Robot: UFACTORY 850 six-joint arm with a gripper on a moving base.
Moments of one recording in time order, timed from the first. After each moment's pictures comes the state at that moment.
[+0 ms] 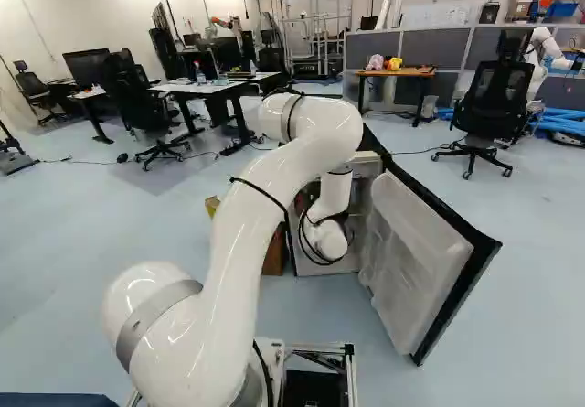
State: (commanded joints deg) arm -28.8 -64.7 -59.2 -34.9 69.6 0.0
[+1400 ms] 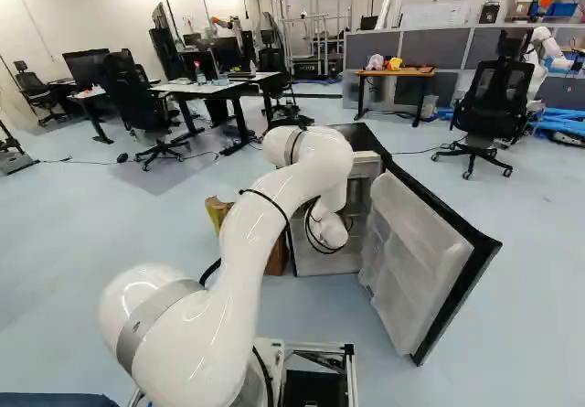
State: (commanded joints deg) arm -24.9 -77.4 -80.9 -34.9 69.6 0.0
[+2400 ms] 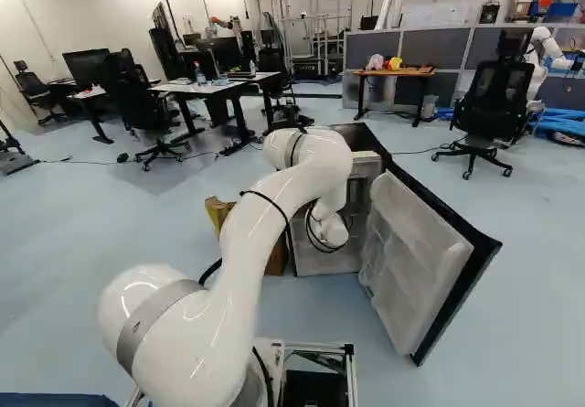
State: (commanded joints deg) arm -24.7 -78.0 -82.0 -34.9 69.6 0.0
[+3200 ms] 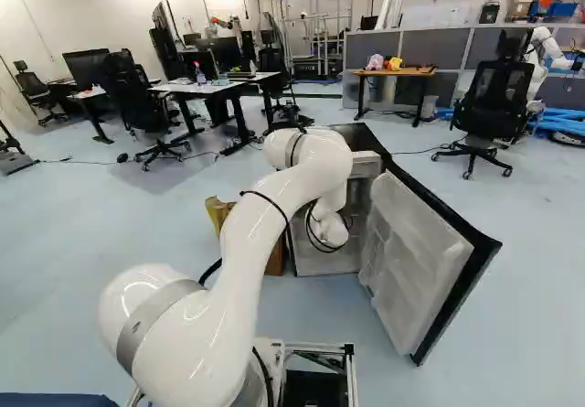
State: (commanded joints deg) arm -24.7 -78.2 -82.5 -34.9 69.6 0.0
